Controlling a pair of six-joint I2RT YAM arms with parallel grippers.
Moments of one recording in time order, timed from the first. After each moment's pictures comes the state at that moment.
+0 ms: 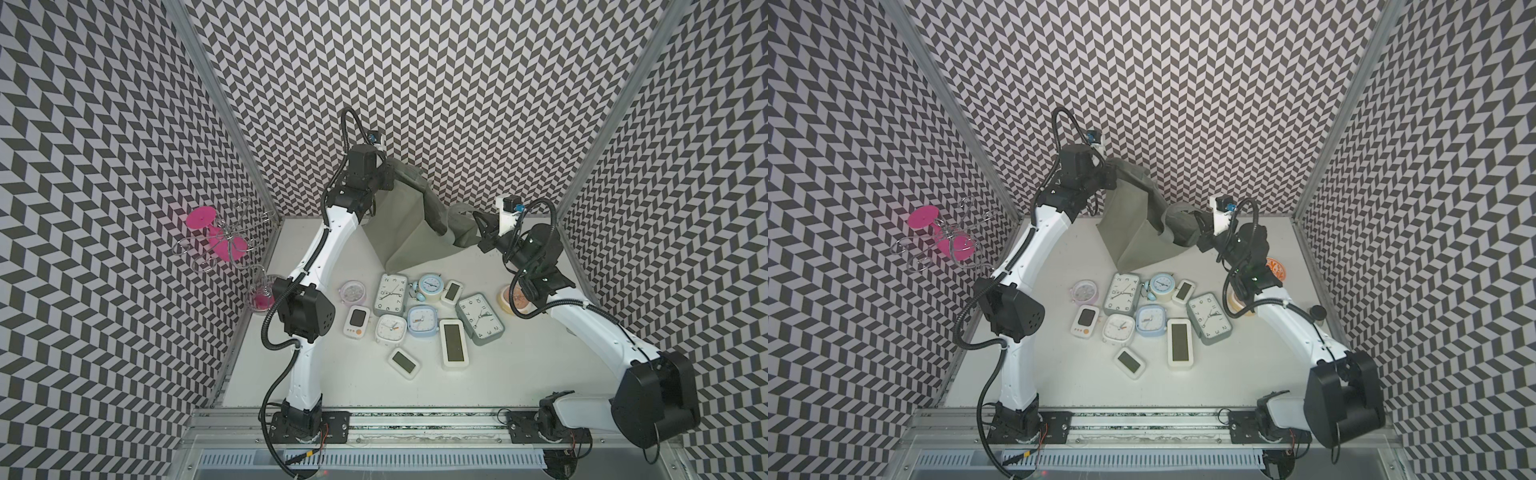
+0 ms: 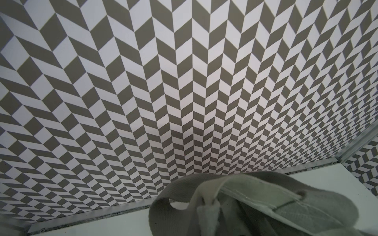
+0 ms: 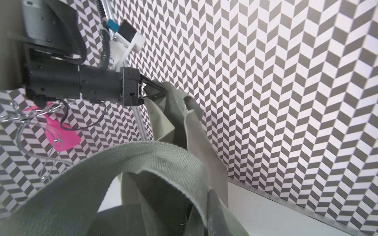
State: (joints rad) left arm -0.33 2.10 2.33 -0.49 -0.08 -0.09; right arm 0.28 1.37 0.99 0.49 -0.31 0.05
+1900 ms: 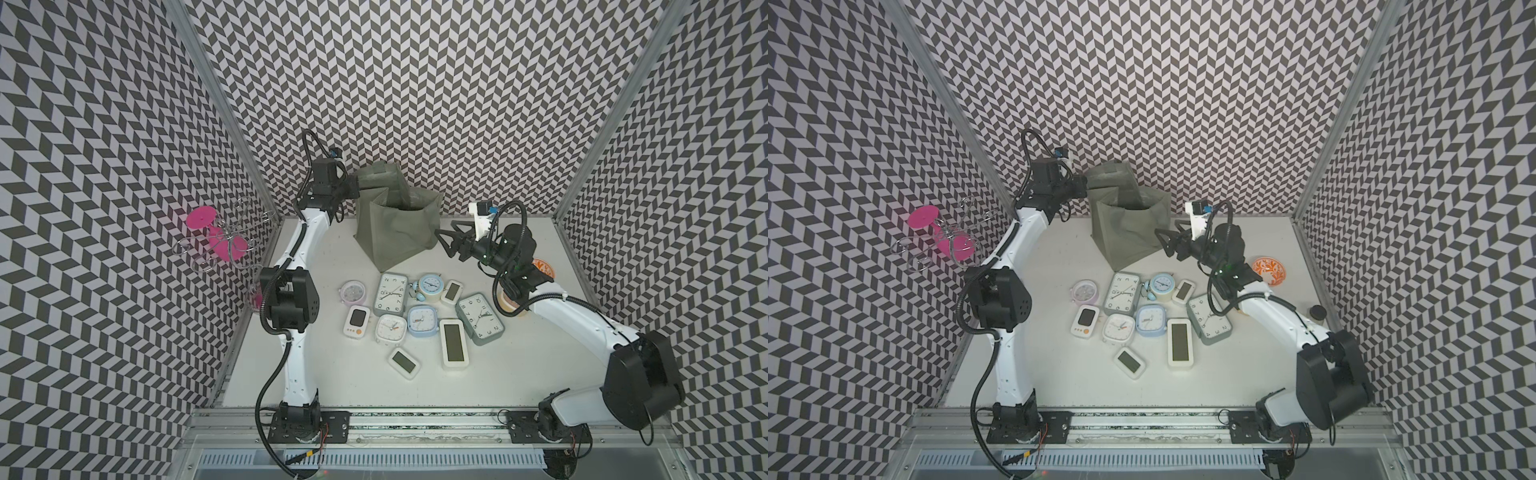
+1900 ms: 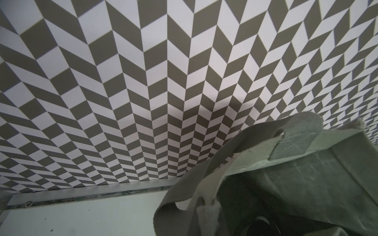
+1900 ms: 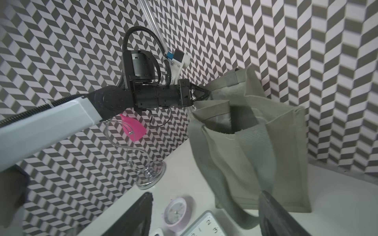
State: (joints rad) left arm -0.10 2.15 2.15 -0.34 0.19 -0.17; right arm 0.43 1.47 1.06 0.38 -0.41 0.45
